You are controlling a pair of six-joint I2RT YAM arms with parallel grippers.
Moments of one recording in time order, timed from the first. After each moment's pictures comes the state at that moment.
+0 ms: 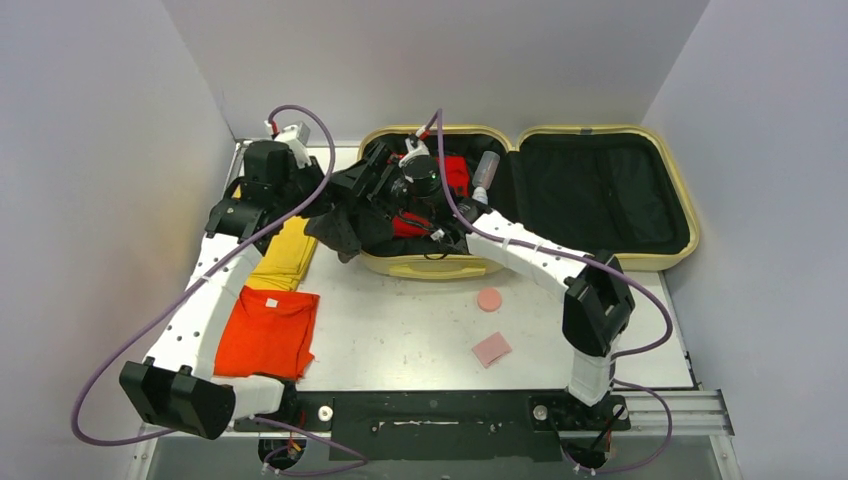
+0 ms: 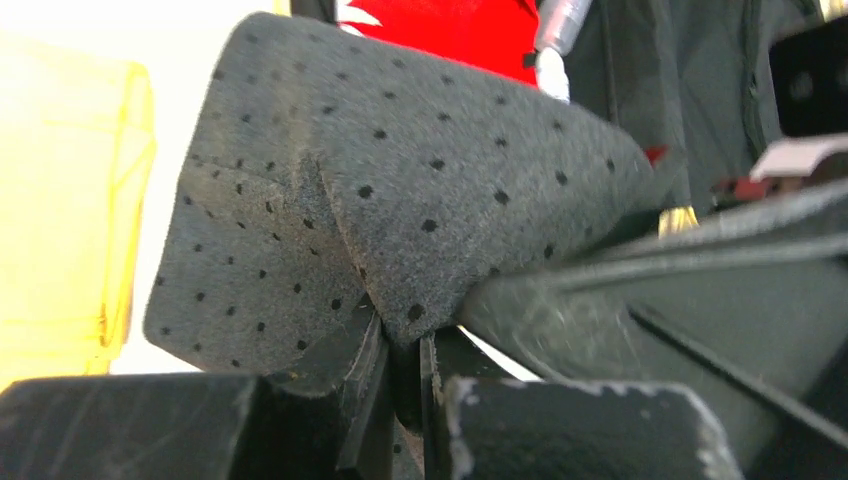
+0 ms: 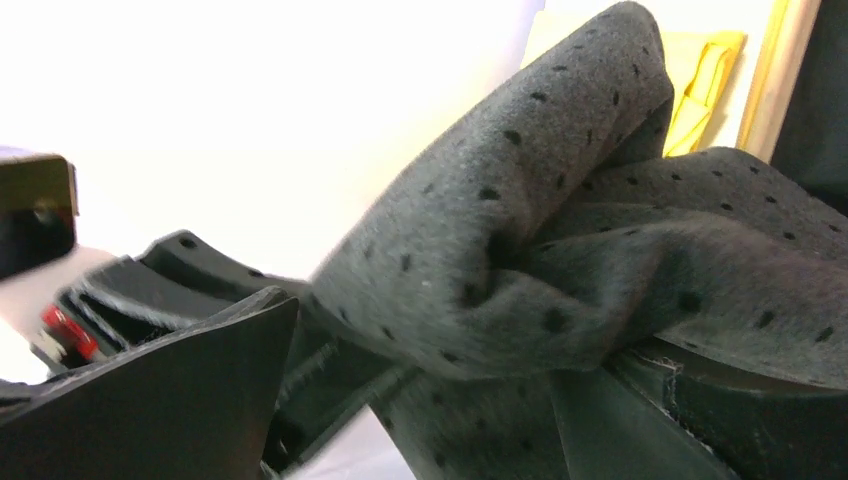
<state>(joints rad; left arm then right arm) -0.25 1.27 1.39 -0.69 0.14 -0.46 0.84 1.82 1.55 0.06 -0.09 1.20</state>
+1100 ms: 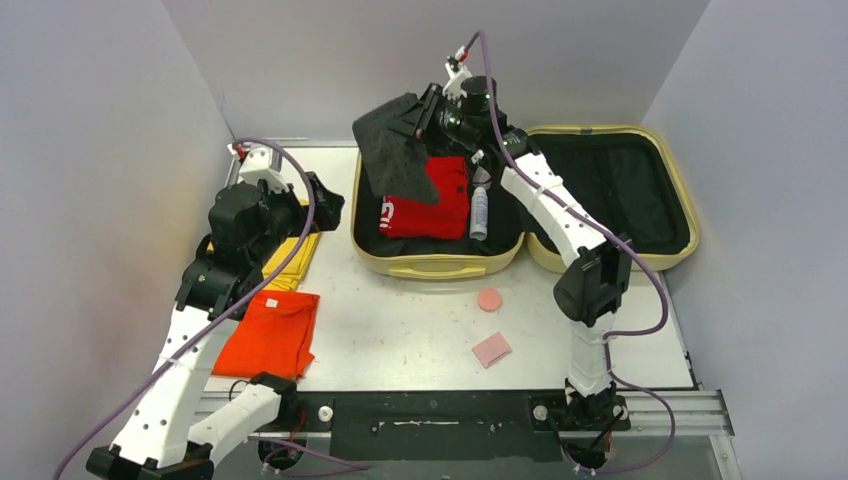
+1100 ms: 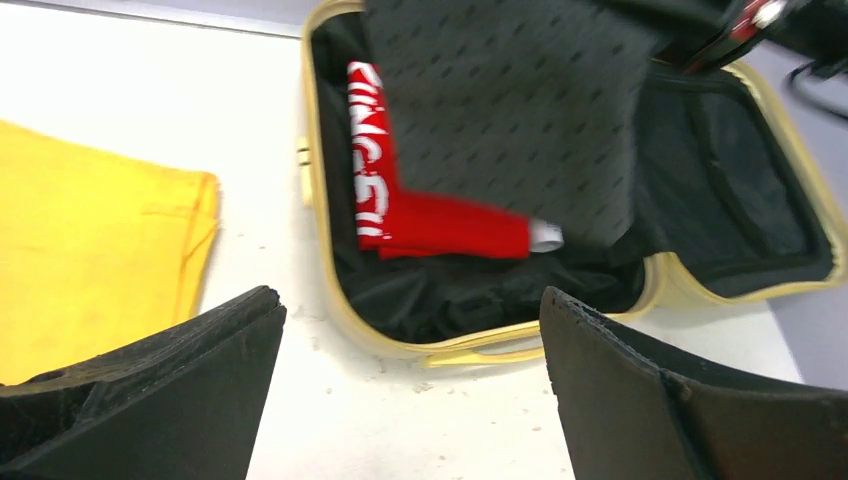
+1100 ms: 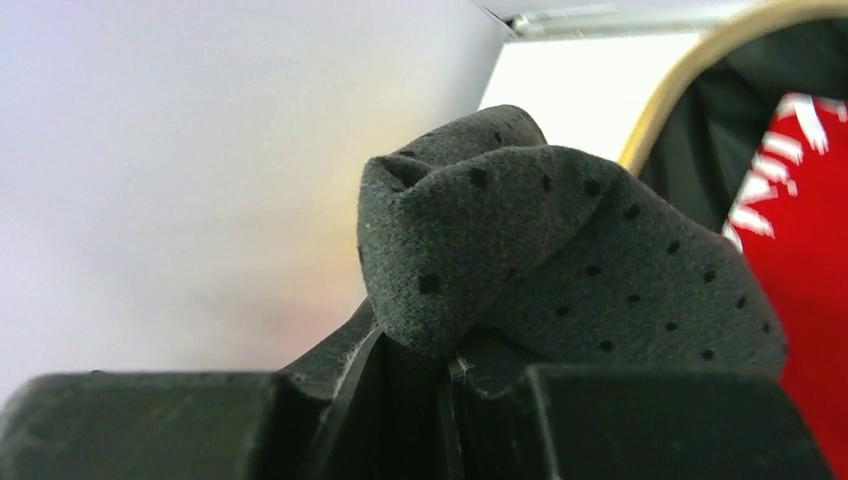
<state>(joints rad) -0.33 0.97 1.23 -0.53 -0.01 -0.41 0.54 1.95 1.98 -0.26 -0.36 0.86</state>
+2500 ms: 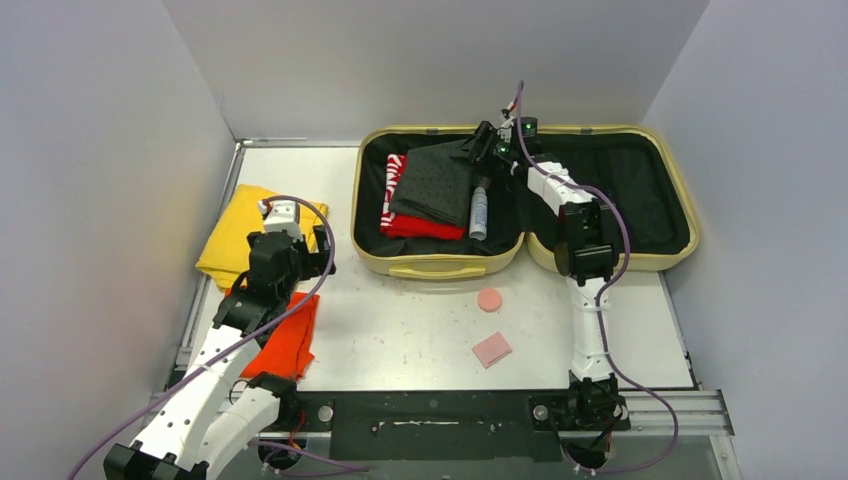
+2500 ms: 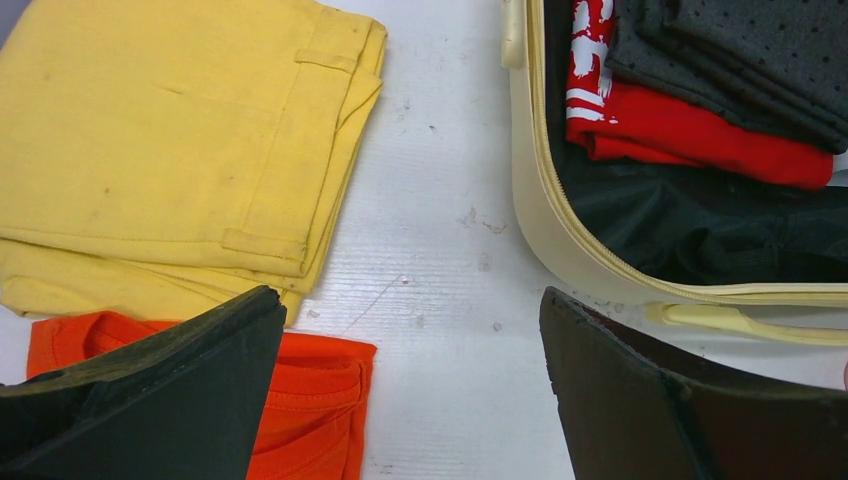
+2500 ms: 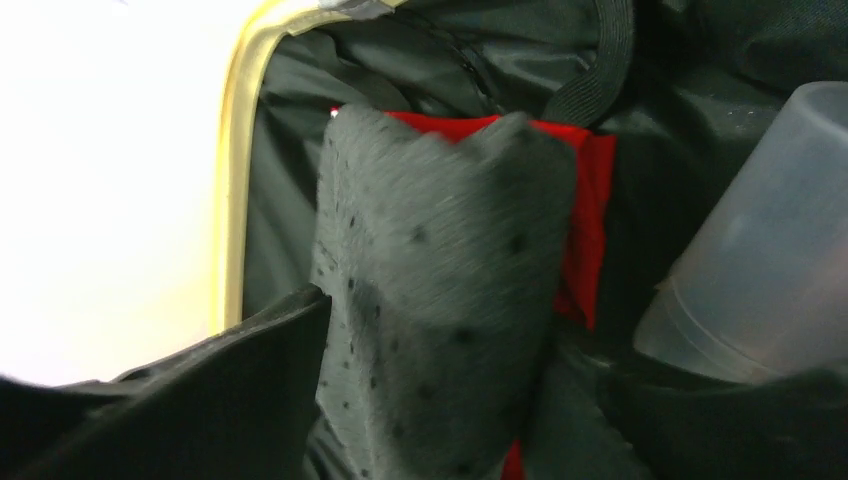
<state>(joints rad) -0.32 0.80 0.69 -0.35 -0.29 -0.28 0.18 2.38 1.96 -0.07 -0.63 0.78</state>
